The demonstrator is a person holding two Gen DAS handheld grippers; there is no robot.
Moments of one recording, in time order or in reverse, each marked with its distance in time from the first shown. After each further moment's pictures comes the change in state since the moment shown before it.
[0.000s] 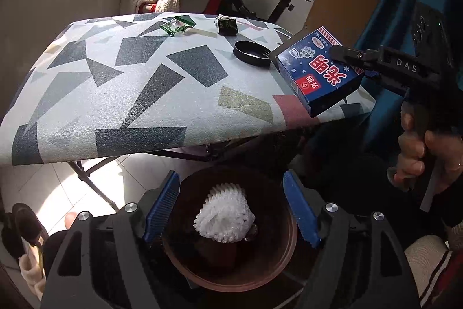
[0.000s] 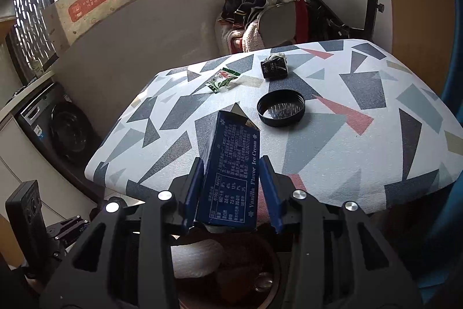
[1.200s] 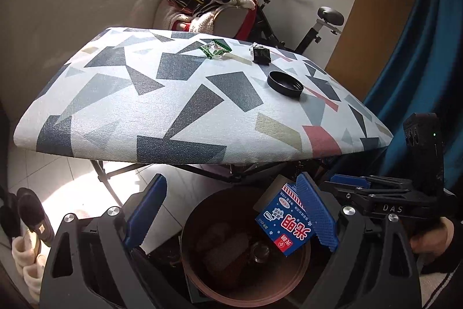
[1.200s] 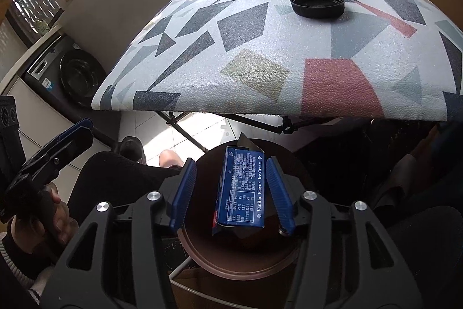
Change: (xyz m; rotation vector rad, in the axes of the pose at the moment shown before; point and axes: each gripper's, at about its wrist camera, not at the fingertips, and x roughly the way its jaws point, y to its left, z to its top) left arm -0.019 0.027 -0.004 -0.109 -0.125 0.094; right arm 0.049 0.022 -0.083 -0.009 0.316 0.083
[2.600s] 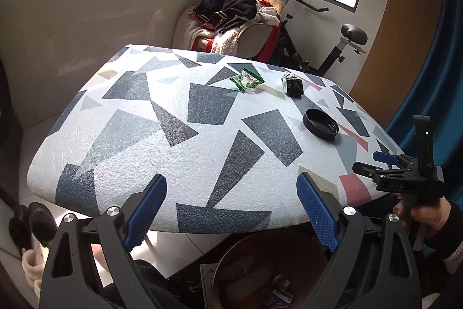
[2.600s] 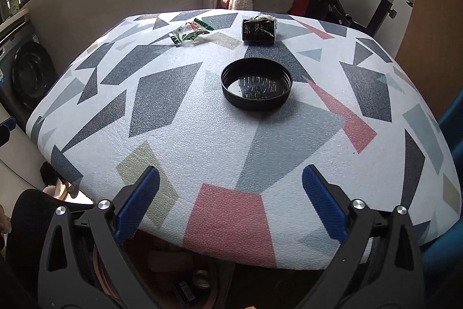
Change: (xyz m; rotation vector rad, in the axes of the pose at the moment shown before) left arm 0.022 0.048 0.074 -0.037 -0.057 0.088; right arm 0.020 -0.058 0.113 -0.151 -0.104 -0.301
